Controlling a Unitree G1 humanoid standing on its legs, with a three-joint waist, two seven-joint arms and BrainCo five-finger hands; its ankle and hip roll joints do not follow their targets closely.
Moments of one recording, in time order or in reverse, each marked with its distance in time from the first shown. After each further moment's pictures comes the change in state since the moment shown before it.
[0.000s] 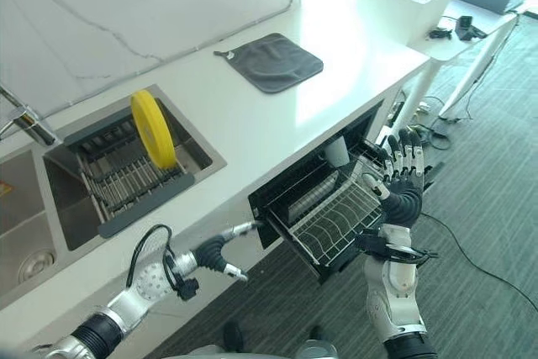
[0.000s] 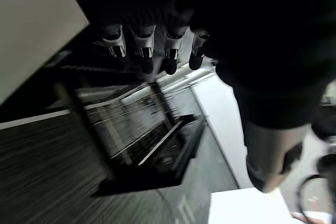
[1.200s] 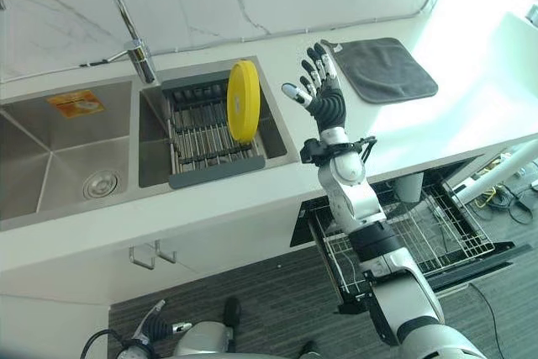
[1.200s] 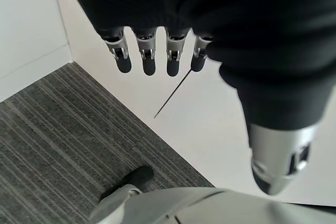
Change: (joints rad) left arm 0.131 -0.120 0.271 0.535 0.055 0.227 0.481; right arm -0.726 0.018 0.152 0.246 -0.014 0.490 -0.044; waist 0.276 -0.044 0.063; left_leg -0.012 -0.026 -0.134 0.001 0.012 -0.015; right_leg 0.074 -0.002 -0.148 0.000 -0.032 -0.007
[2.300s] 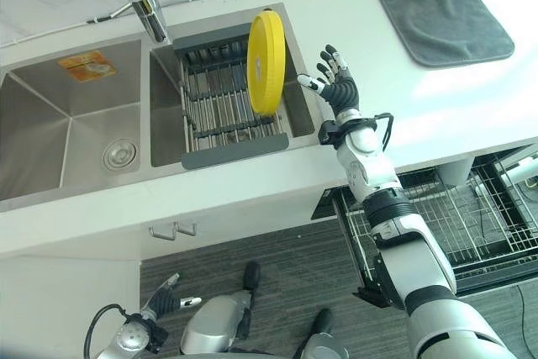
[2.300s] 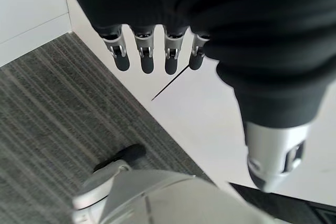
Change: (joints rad) left arm -0.039 0.049 -0.040 -0.119 -0.152 -0.079 -0.213; right arm -0.152 -0.044 0.001 0.301 0.033 0.071 0.105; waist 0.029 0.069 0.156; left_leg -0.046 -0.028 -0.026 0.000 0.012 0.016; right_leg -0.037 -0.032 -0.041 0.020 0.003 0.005
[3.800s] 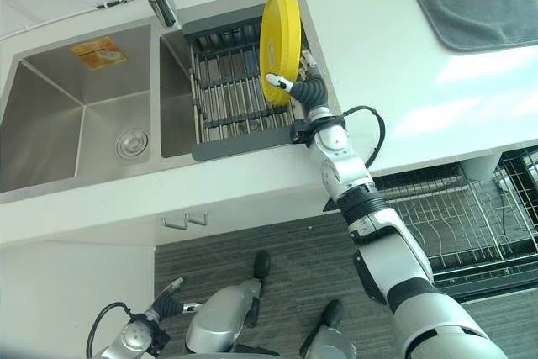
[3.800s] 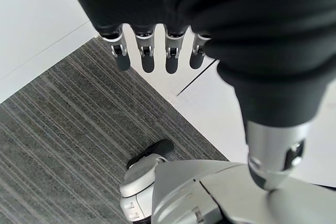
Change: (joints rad) left arm -0.030 0.003 -0.057 0.025 0.037 0.035 0.009; right arm -0.060 0.082 0.083 0.010 -0.051 0.019 -0.084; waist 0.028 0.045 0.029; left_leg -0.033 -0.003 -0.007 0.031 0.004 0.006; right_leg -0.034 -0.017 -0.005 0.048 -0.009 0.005
